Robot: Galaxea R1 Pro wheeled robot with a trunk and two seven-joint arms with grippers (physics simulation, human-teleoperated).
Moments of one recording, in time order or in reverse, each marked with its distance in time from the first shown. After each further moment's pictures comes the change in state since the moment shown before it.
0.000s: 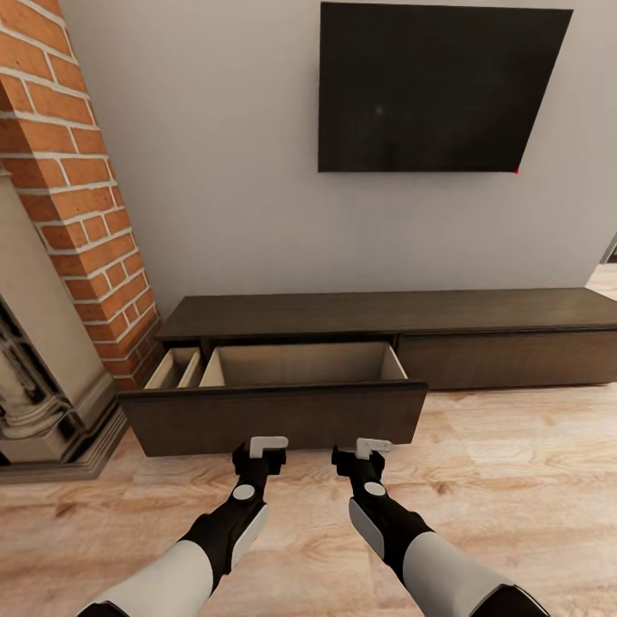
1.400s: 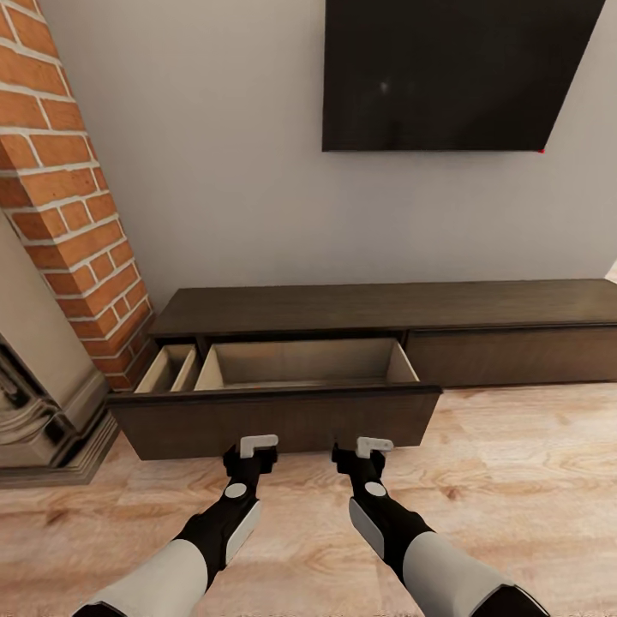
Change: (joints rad) left arm 0.000 0.014 0.069 0.001 0.007 0.001 0.005; right arm 0.000 0.000 -0.004 -0.001 -0.004 -0.027 0.000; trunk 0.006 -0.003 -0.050
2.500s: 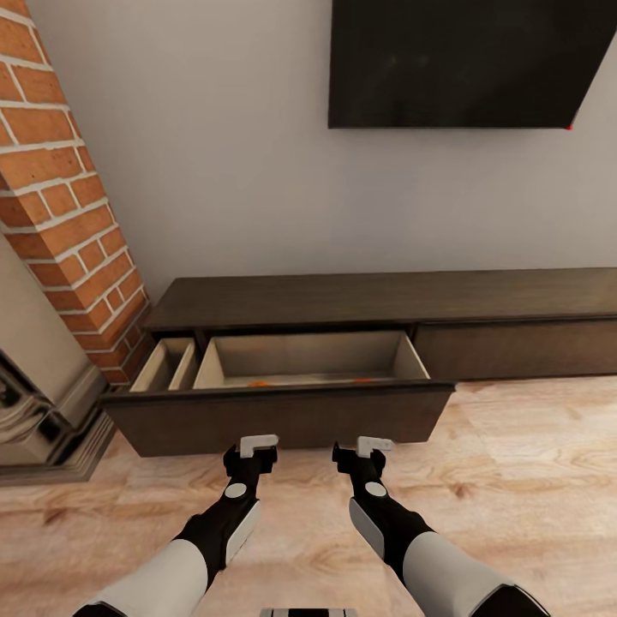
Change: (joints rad) left arm 0.000 0.000 0.000 0.000 0.000 -0.003 0.000; right arm 0.000 -0.001 -0.001 0.001 0.003 -0.012 0.000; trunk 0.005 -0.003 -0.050
